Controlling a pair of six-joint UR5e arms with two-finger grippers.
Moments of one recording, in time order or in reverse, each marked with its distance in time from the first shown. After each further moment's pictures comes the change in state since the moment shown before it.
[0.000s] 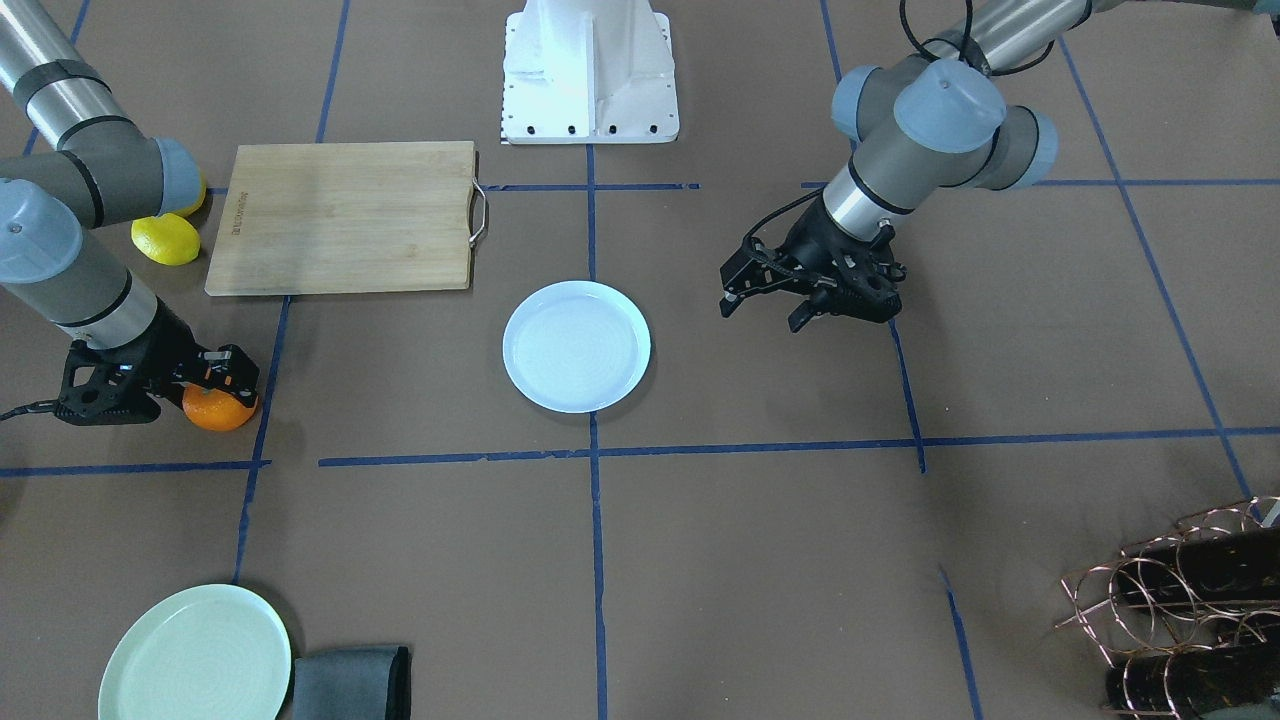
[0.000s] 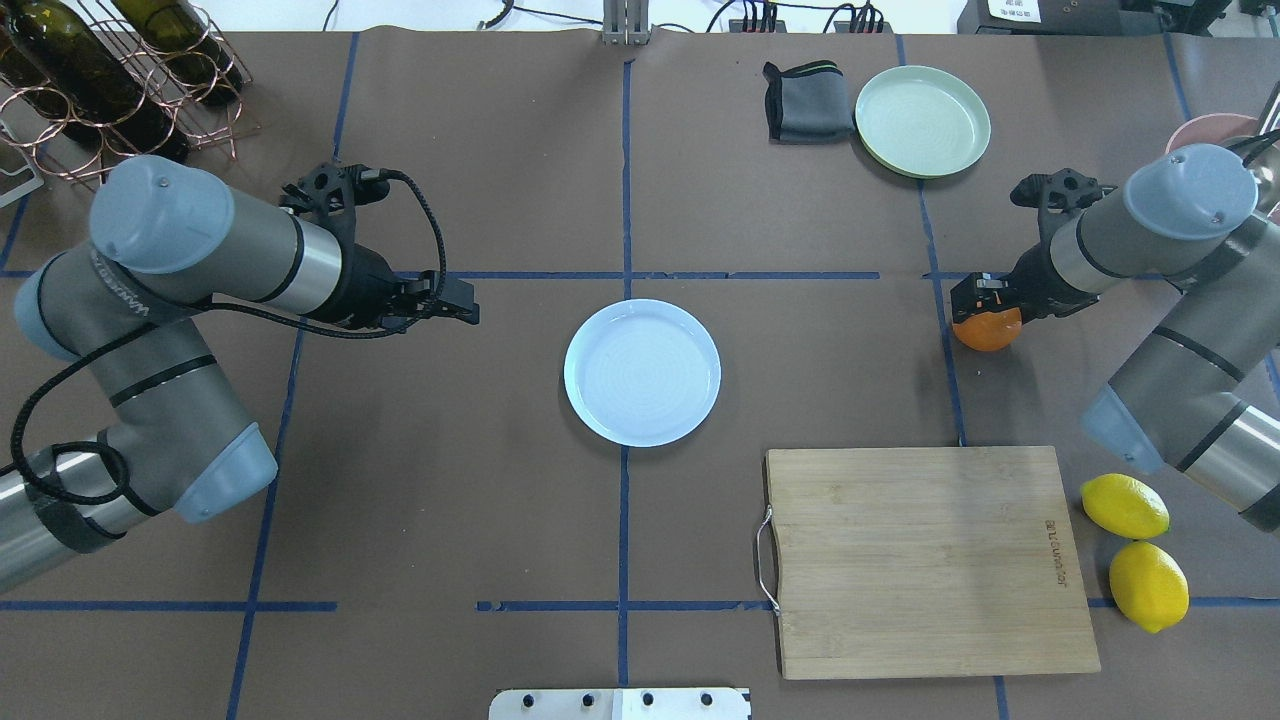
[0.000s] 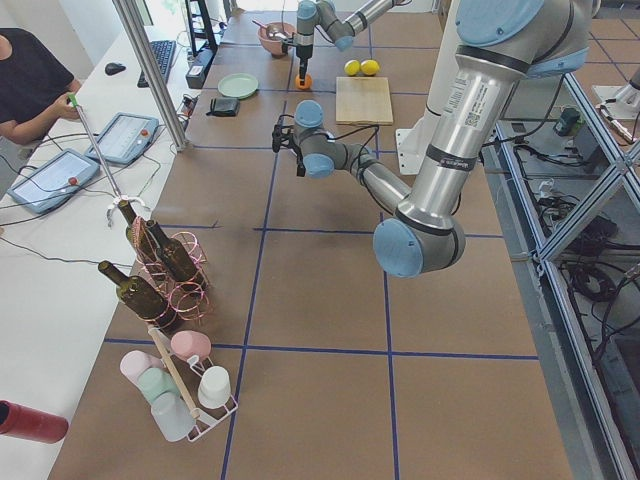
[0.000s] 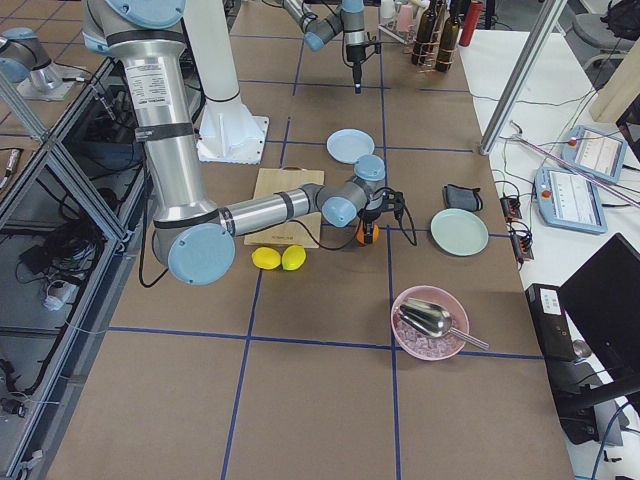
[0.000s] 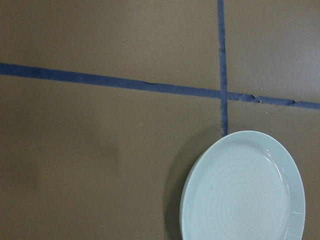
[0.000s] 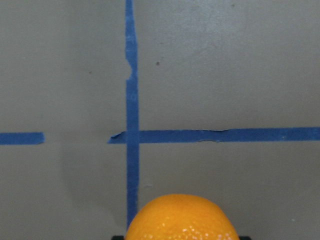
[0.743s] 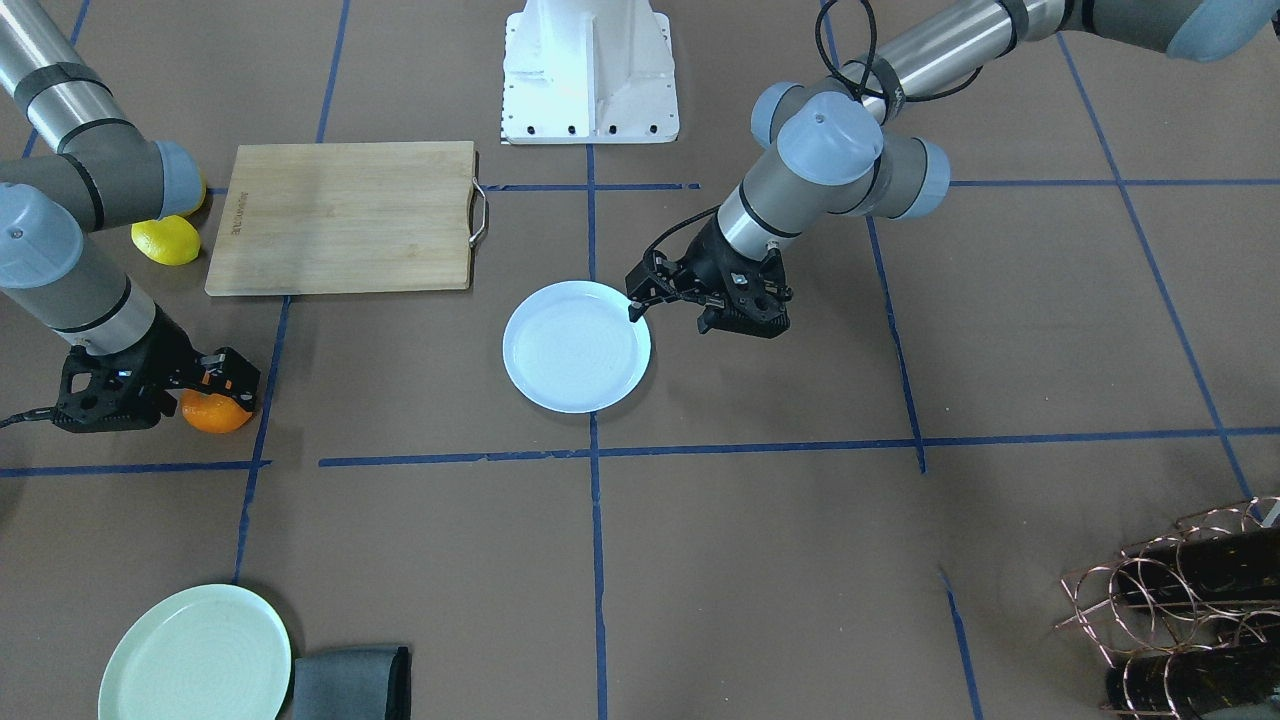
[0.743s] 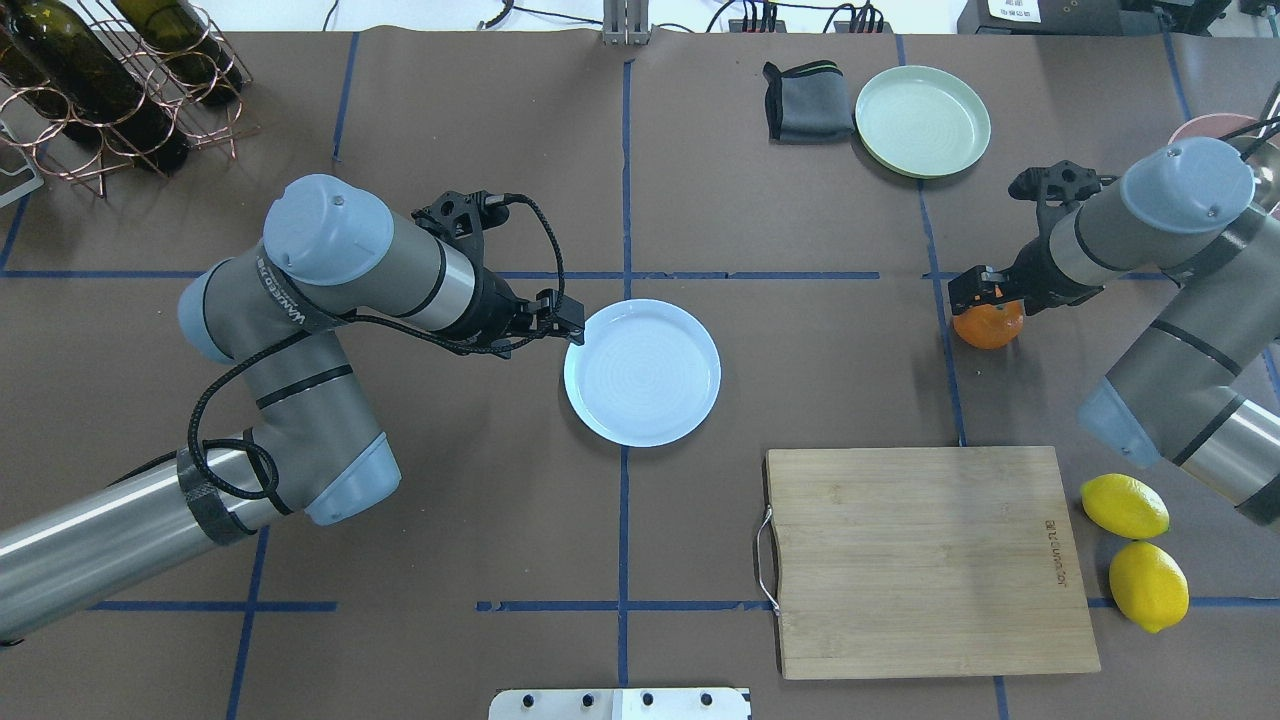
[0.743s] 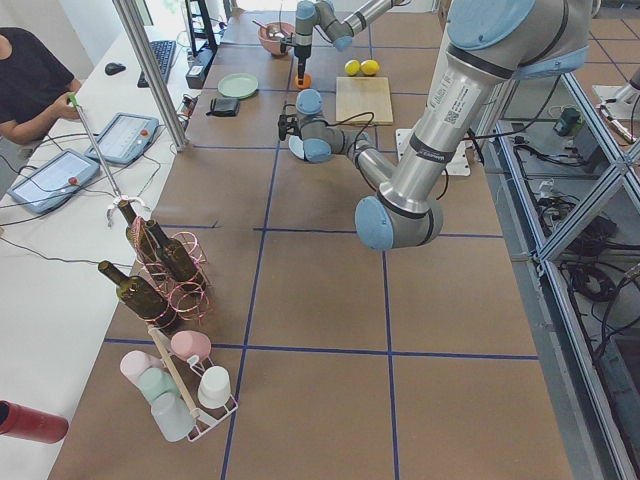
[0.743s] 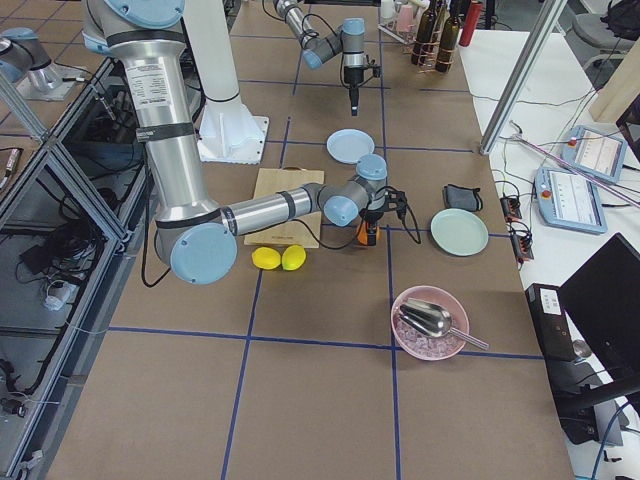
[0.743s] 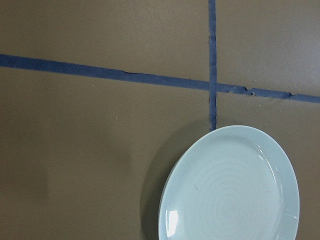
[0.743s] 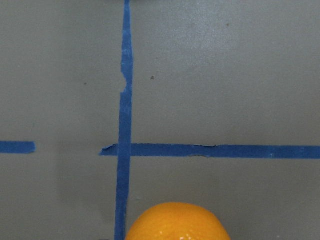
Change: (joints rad) left arm 0.100 -0.216 0.174 -0.003 0.007 -0.133; right arm 0.004 0.008 -0.025 -0.003 -0.035 -0.050
